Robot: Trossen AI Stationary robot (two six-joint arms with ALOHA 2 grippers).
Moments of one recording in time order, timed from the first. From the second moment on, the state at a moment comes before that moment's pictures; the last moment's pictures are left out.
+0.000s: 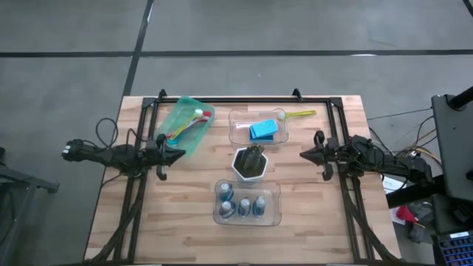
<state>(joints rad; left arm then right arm) -0.23 0.00 0.01 0.07 -0.42 -0.29 -0.19 0.00 0.03 -0.01 -0.21 0.24</state>
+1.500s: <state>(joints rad) -0.23 0.01 0.03 0.16 -0.50 -0.37 -0.22 0.75 0.80 0.00 0.52 0.51</state>
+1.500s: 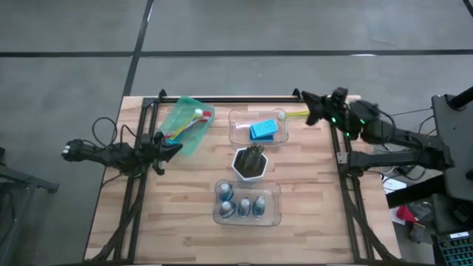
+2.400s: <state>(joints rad) -0.23 0.01 0.03 0.22 -0.50 -0.79 -0.87 1.38 1.16 -0.92 -0.20 0.01</state>
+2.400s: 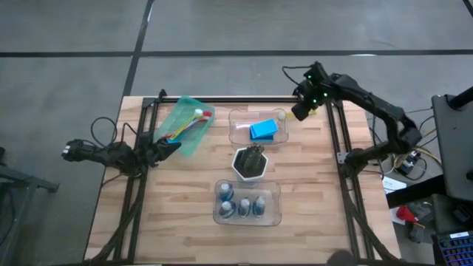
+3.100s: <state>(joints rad) -0.23 0.01 0.03 0.22 -0.50 -0.84 -0.94 1.75 1.21 -0.95 -0.05 -0.63</state>
